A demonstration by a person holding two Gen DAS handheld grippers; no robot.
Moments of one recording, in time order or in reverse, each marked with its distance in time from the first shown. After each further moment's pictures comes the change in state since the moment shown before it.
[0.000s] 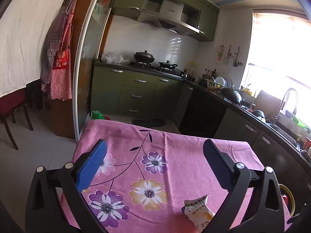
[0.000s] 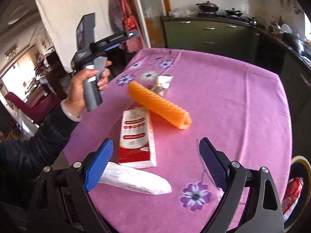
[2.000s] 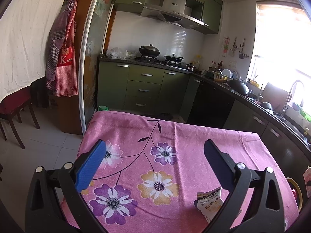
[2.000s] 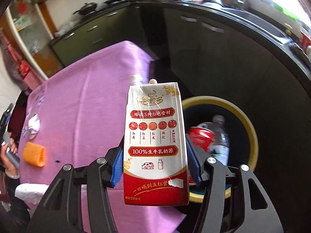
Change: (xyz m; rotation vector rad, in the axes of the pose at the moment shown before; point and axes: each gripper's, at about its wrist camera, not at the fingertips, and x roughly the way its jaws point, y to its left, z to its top) left arm 0.012 0.011 -0.019 0.032 0.041 0.055; right arm -0.109 -0.243 -0.071 0.646 0.015 -0.541
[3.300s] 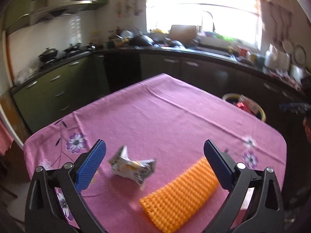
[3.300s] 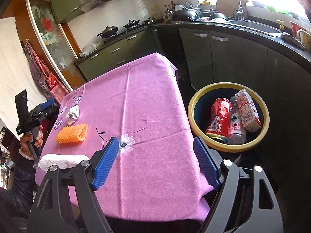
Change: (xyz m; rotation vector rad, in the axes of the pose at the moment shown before) left arm -0.046 -0.108 -0.039 0.637 0.262 -0.581; right arm -0.086 0.035 -0.117 0.009 -0.200 0.207
